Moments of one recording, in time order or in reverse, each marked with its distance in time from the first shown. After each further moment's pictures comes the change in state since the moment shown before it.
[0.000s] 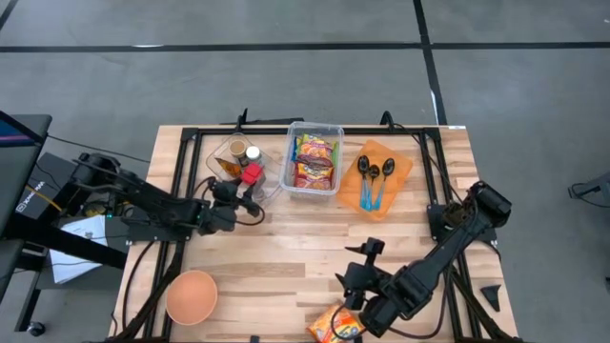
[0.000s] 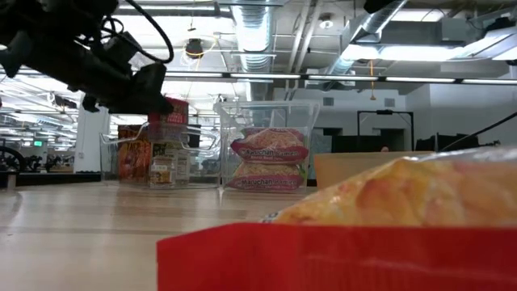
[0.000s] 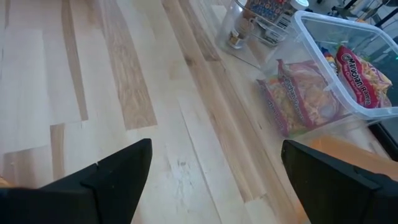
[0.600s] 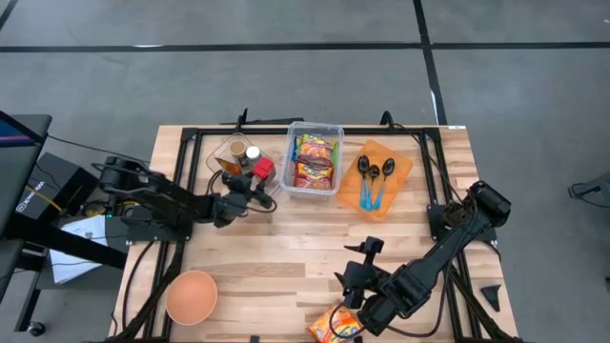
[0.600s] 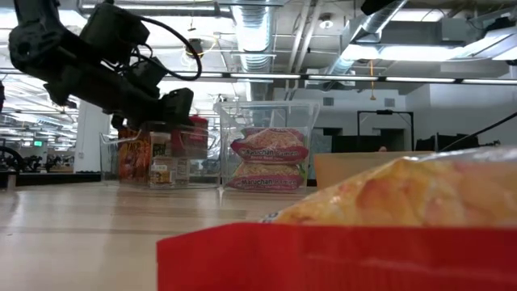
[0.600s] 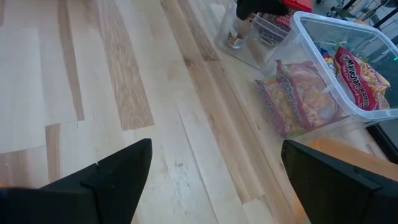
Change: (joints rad) left arm 0.187 0.304 0.000 0.471 0.175 0.209; right arm -0.009 0.000 0.000 0.003 -0.002 -0.016
